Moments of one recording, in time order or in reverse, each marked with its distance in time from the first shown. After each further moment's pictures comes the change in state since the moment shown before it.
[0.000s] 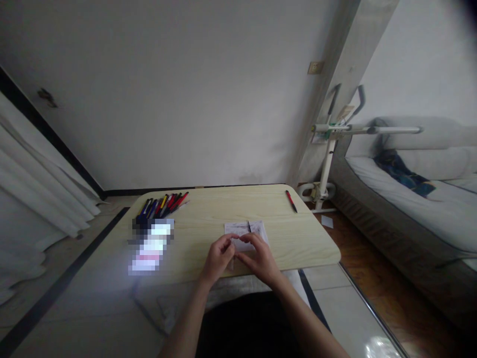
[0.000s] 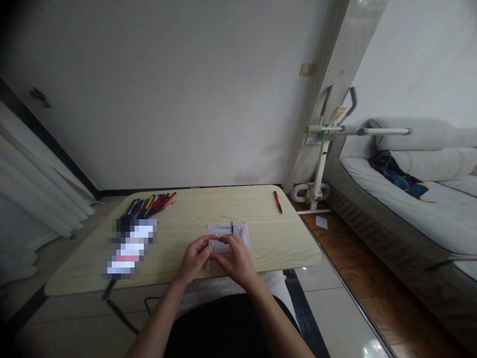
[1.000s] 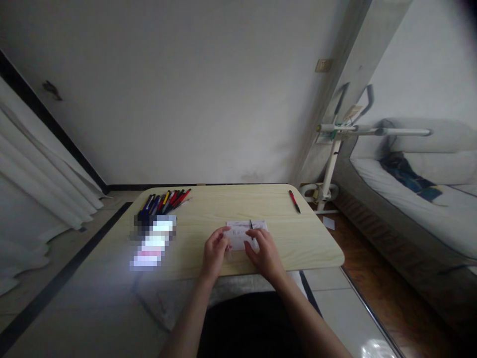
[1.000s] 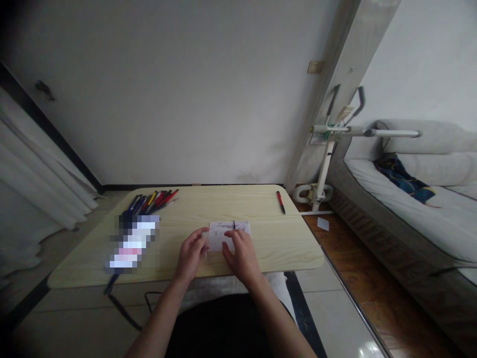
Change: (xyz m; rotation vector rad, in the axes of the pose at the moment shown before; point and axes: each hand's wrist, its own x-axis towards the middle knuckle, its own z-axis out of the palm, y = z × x) left_hand 0.006 -0.010 -0.005 -0.189 0.306 -0.019; right_hand 0.007 0.003 -0.002 -0.321 0.061 -0.046
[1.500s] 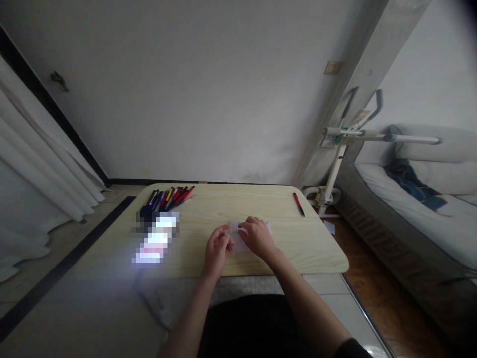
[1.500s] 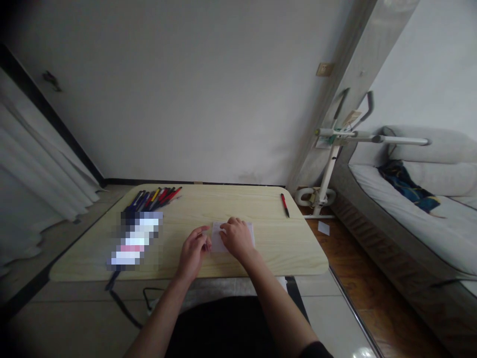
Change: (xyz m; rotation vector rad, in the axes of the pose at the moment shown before) left_hand 0.000 0.001 0.001 -0.105 0.037 0.032; right_hand 0.053 0.005 0.018 -0.344 -0.409 0.017
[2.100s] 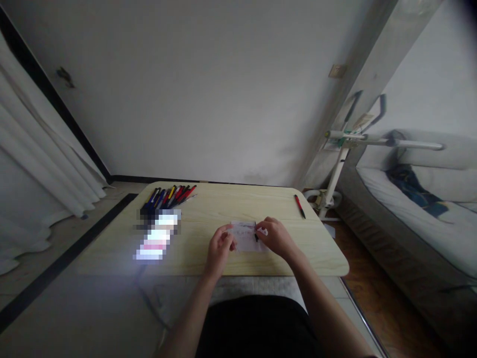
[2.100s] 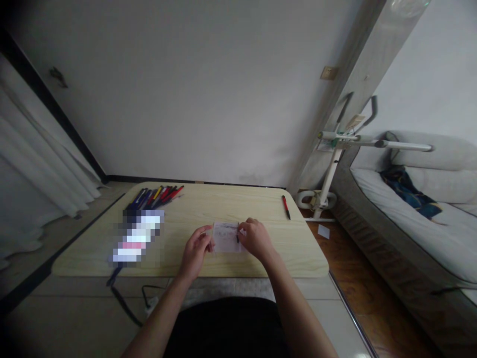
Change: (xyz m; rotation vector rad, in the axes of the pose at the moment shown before) left_hand 0.000 0.000 0.001 0.076 -0.022 -0.006; right_hand -0.017 0.039 -0.025 0.048 0.011 0.025
